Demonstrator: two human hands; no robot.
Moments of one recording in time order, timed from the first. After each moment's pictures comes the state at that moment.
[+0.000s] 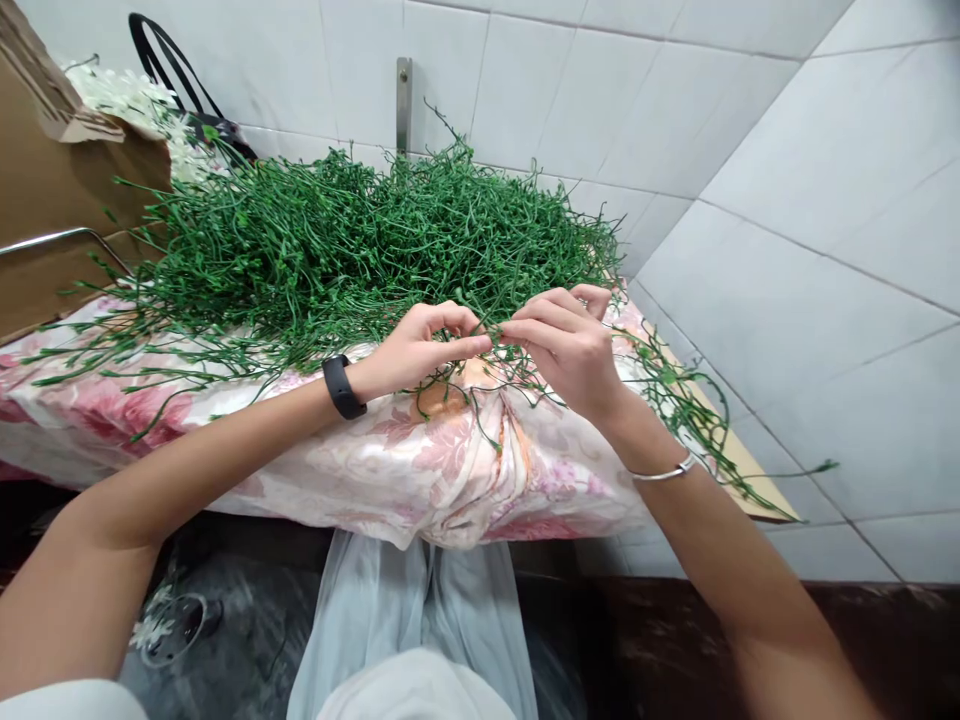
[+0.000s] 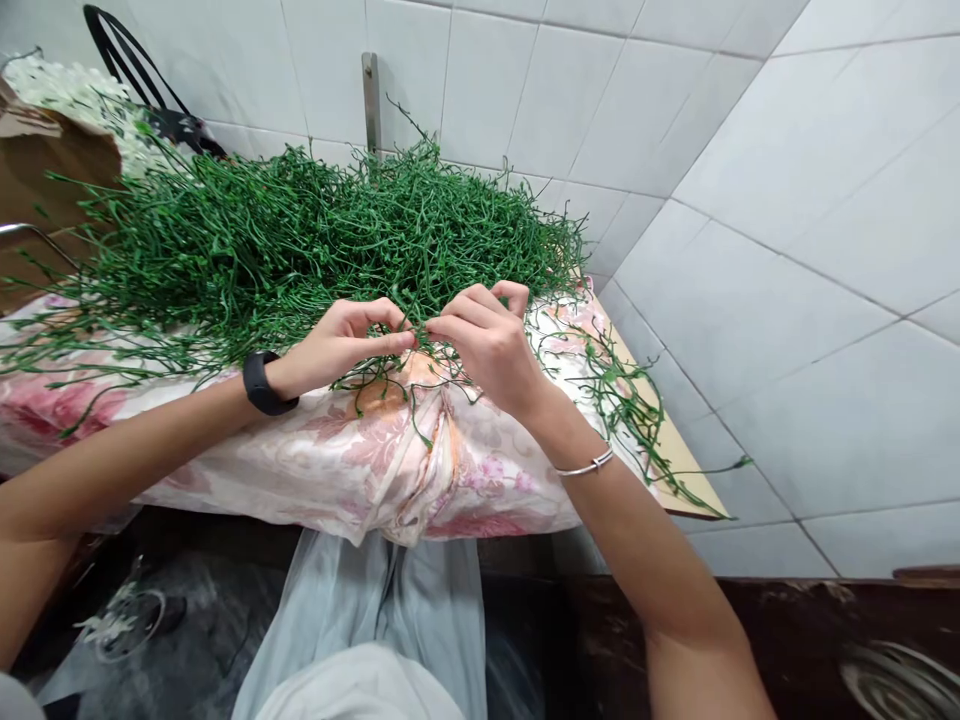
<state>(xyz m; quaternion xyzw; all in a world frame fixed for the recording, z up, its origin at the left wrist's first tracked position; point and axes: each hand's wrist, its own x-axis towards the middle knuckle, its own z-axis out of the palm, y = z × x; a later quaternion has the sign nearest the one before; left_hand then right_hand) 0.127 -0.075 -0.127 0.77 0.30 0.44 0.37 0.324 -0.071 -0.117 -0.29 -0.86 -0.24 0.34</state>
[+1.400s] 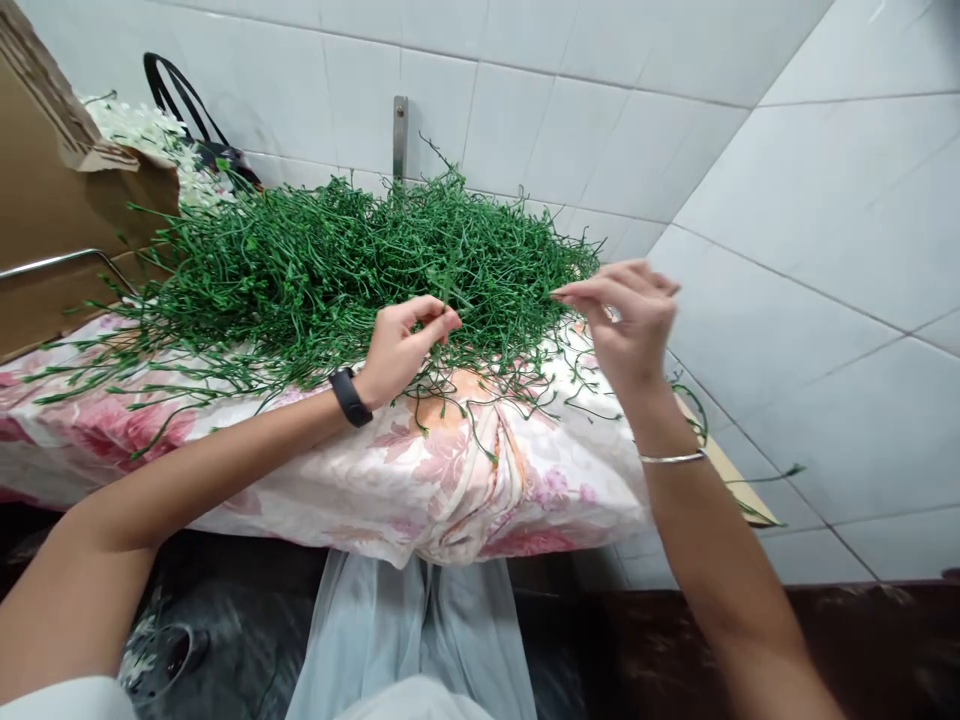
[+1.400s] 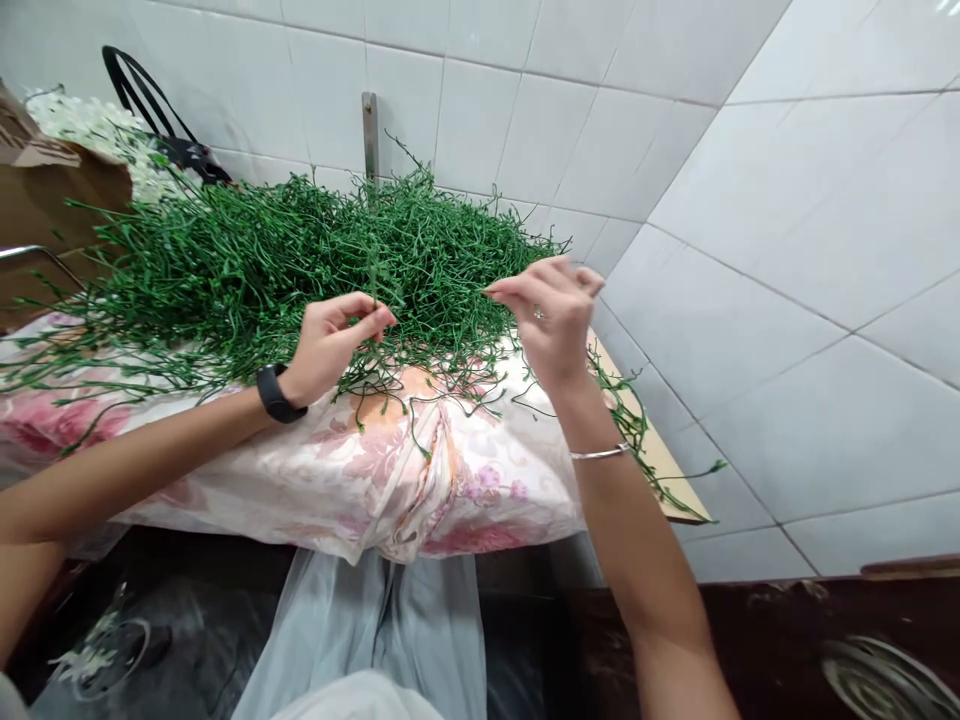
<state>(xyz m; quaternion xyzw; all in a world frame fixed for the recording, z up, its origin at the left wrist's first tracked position) 0.122 -0.068 -0.134 0.68 0.34 0.59 0.27 0.366 -0.047 -0.091 -0.38 -0.73 -0.26 0.50</state>
